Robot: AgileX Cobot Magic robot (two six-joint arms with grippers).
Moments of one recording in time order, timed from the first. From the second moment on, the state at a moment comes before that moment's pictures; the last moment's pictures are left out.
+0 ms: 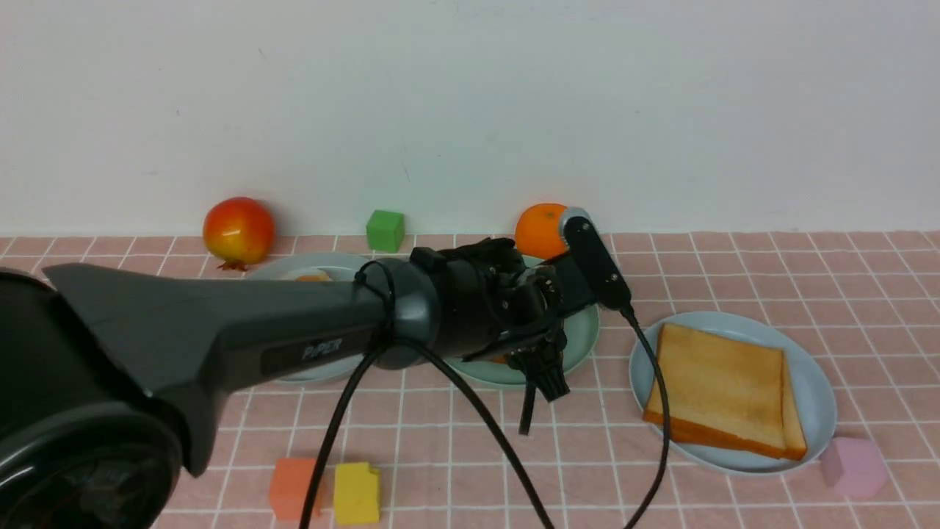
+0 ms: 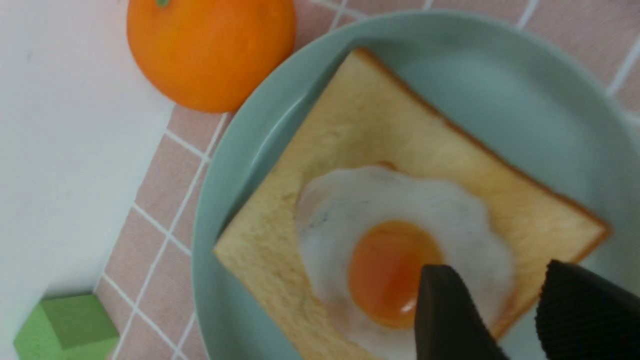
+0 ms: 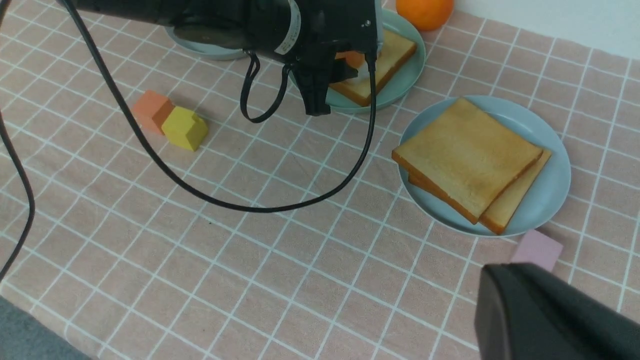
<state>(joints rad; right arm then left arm) 0.69 0.51 -1.08 -0.11 1.26 0.11 -0.77 2.10 -1.53 0.67 0.39 -0.19</state>
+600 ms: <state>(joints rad) 0.69 0.81 -1.08 -0.17 1.26 0.16 -0.90 1.50 -1.48 0.05 0.76 -0.20</state>
